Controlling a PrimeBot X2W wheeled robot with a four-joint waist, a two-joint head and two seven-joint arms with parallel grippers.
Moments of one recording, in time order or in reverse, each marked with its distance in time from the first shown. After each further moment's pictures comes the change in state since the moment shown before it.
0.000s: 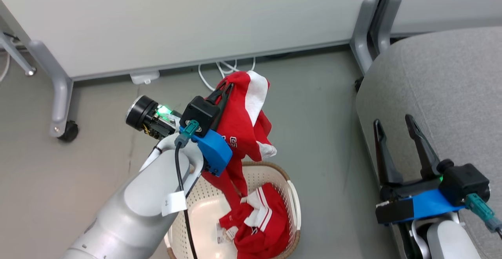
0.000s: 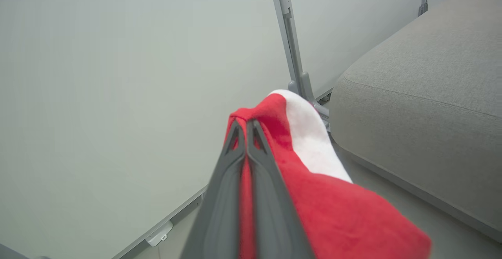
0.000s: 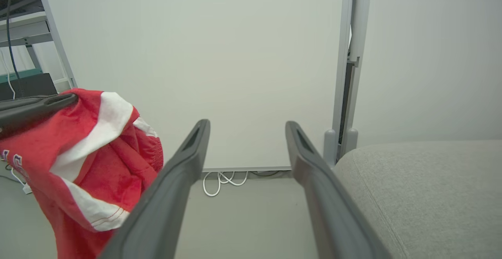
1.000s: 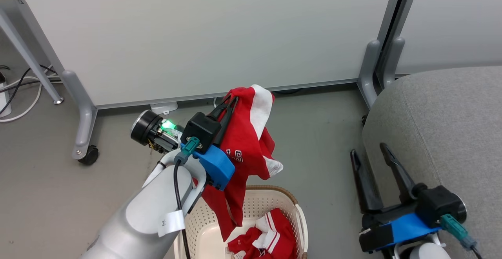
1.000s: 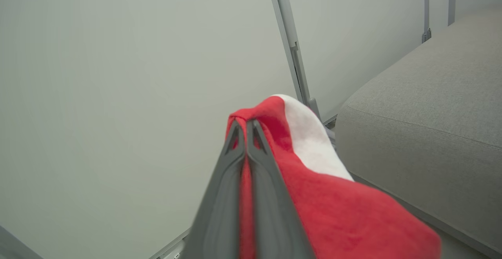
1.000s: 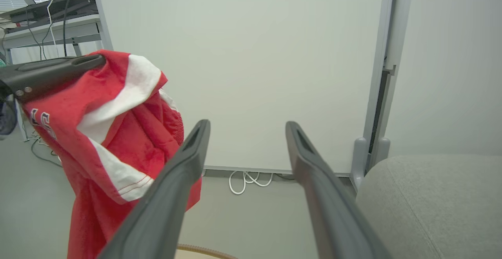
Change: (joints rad) left arm 0.104 0.004 0.070 -0.108 0.045 -0.013 0.000; right arm 0.101 0.000 0.064 0.016 0.005 0.000 0.000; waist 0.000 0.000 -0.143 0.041
